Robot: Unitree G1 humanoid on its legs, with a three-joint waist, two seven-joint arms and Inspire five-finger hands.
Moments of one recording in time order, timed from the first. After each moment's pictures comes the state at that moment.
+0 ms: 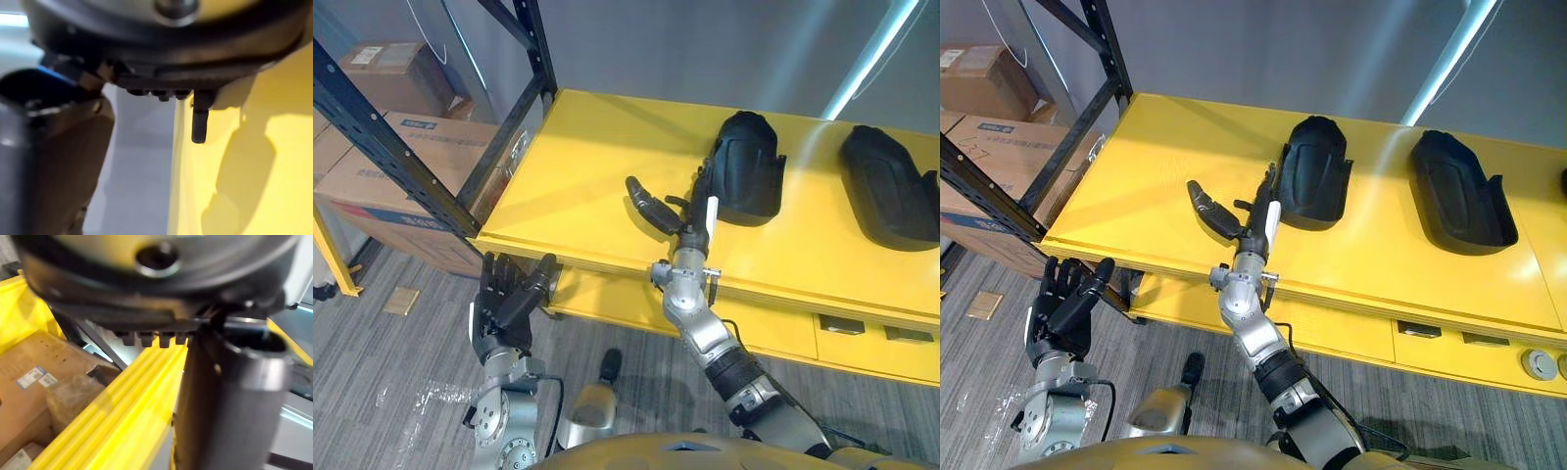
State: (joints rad) left arm 0.48 0.04 -0.04 -0.24 -0.62 -0.24 0.24; right arm -0.33 0.03 0.39 0.38 -0.01 -0.16 -0.77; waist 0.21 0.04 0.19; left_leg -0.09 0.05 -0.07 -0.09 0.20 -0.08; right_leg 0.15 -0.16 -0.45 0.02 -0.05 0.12
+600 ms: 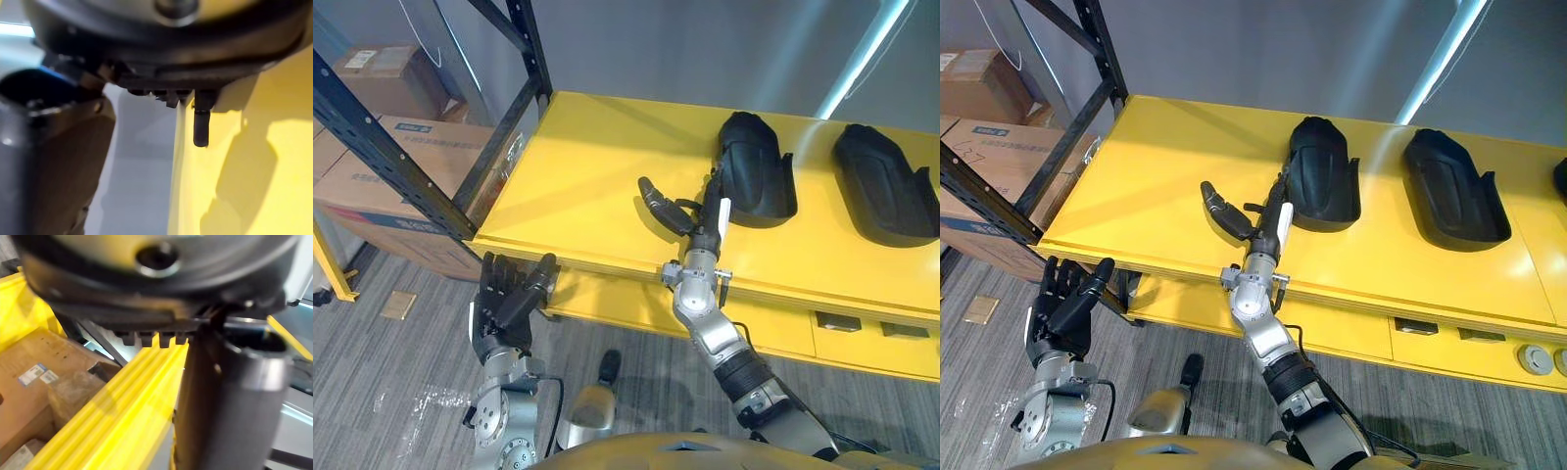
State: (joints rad) left arm 0.48 0.04 -0.04 -0.24 -0.62 -0.24 0.24; right arm -0.32 0.00 0.36 0.35 -0.01 -0.16 -0.74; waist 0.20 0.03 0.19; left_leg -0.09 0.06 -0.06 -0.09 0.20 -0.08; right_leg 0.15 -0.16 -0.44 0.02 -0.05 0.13
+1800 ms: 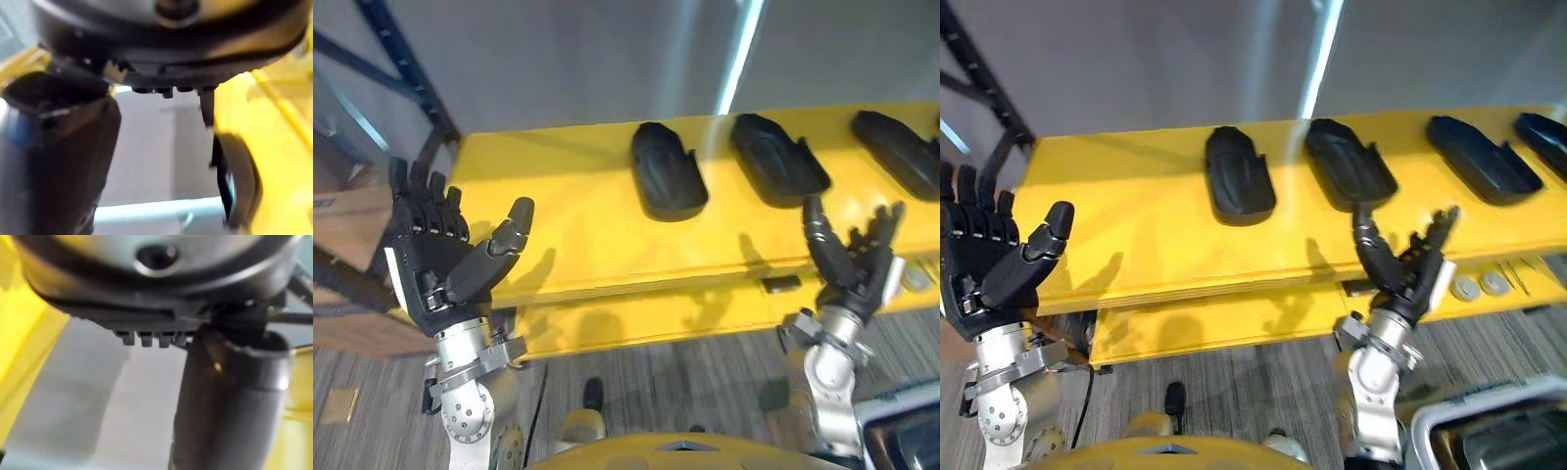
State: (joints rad) left arm 0.42 0.04 -0.05 -0.53 -0.30 -0.46 0.25; right arm 0.30 -0.10 -0.15 -0.21 0.20 -0.34 -0.51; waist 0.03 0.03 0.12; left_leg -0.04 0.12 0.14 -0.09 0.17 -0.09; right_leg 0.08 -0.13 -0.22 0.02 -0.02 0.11
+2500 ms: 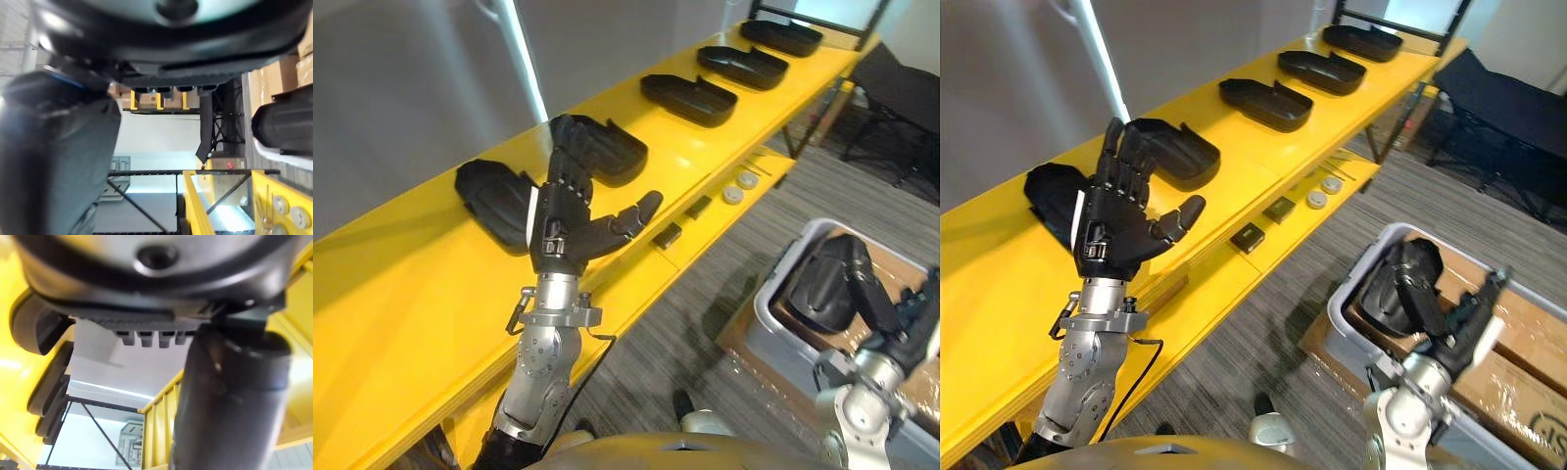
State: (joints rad) left arm 0.14 0.16 -0.28 -0.38 -0.30 -0.34 0.26; right arm 0.31 -0.17 -0.10 -0.18 0.20 -0.29 -0.53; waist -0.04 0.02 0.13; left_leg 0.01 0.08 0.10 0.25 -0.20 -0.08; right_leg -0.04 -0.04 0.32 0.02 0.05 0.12
